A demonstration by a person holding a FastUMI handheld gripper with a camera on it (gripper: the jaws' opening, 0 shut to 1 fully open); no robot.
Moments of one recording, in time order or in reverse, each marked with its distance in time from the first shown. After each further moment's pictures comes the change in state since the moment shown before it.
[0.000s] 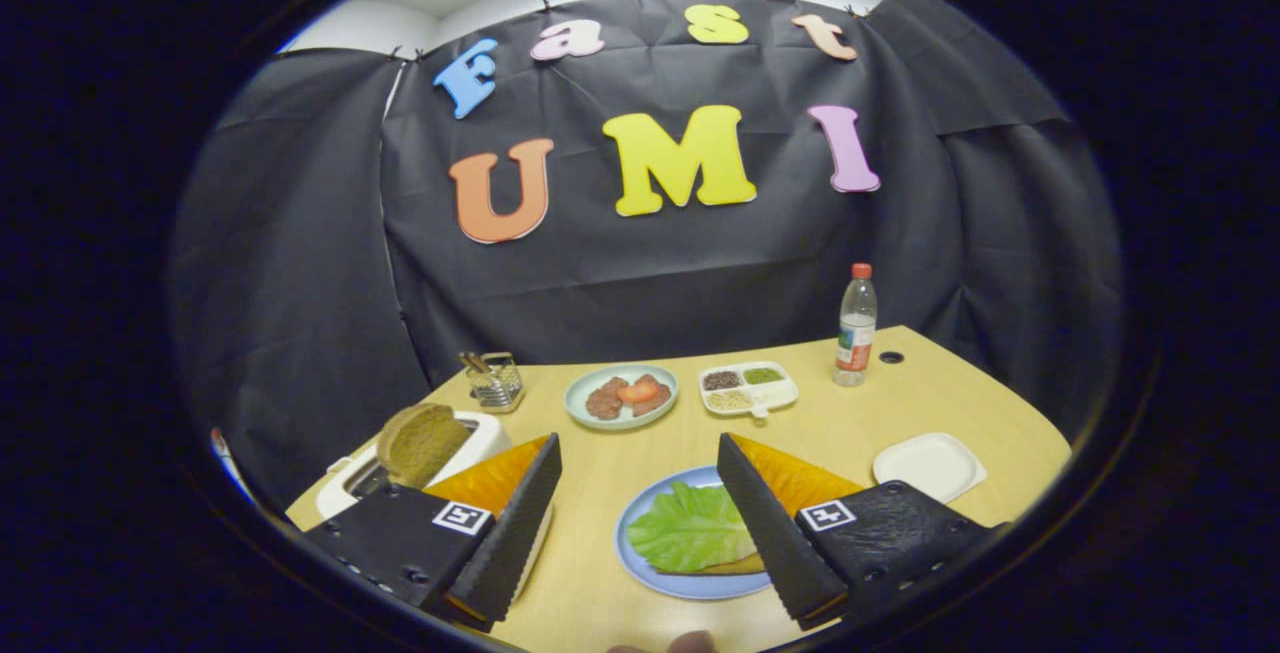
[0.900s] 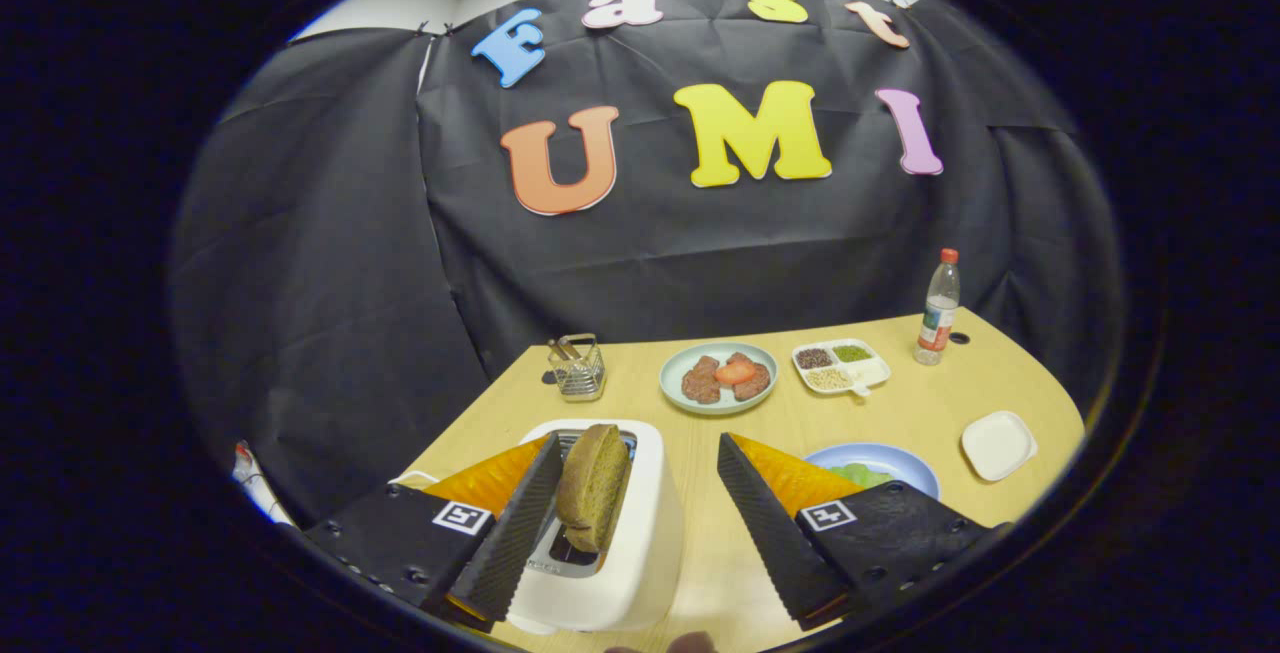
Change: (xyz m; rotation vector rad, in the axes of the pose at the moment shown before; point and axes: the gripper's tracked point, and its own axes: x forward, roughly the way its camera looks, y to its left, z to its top) arm 0.029 0.124 -0.008 0.020 0.144 0.063
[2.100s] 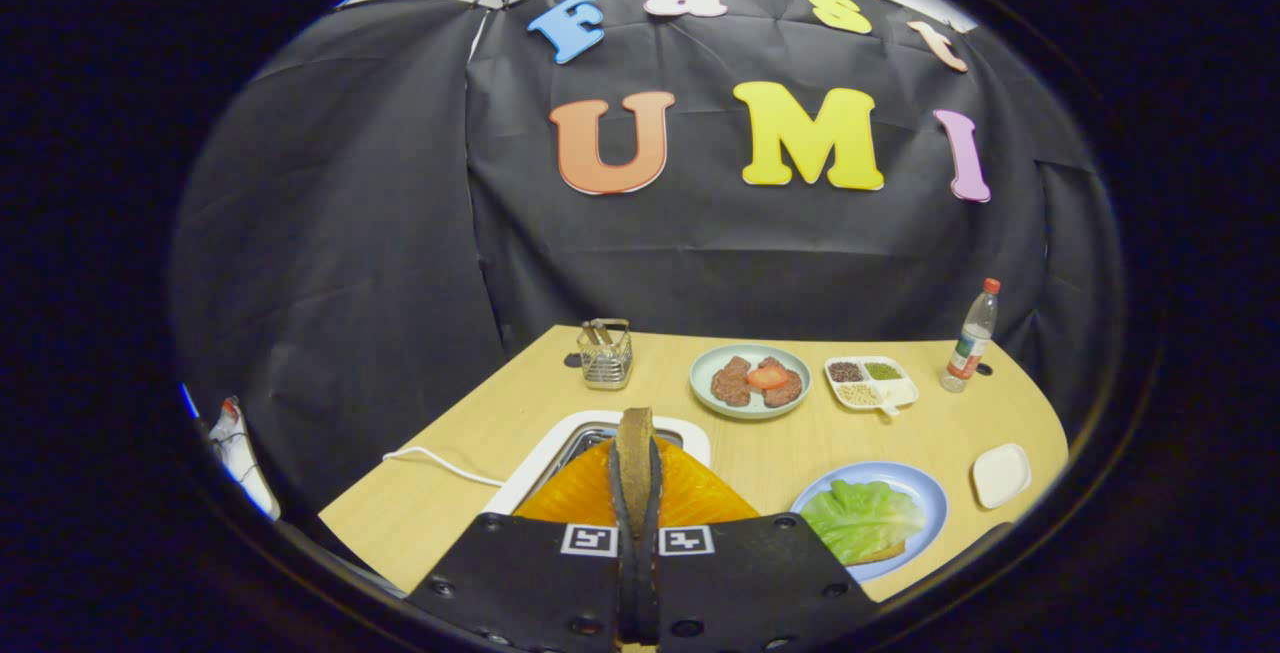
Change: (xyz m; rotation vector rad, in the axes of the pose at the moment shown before) arm 0.003 0.027 0.005 -0.136 -0.007 0.063
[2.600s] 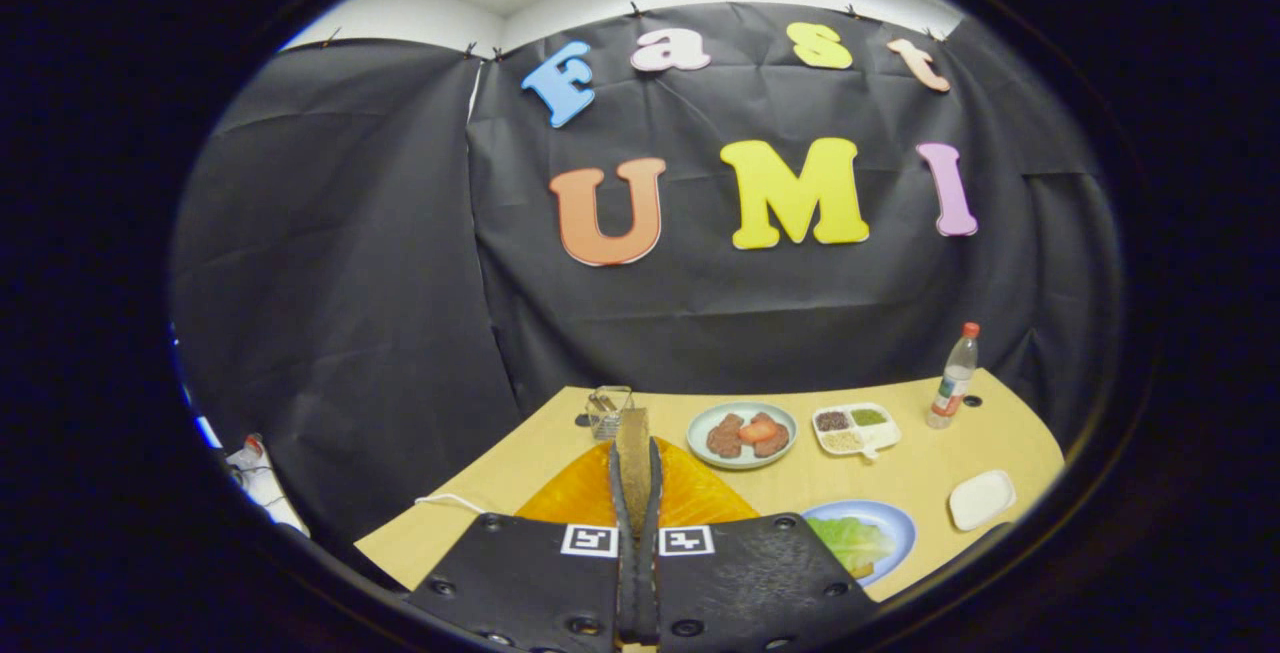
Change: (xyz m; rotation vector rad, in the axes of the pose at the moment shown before) arm -0.059 -0.017 0.072 0.037 -0.158 0.024
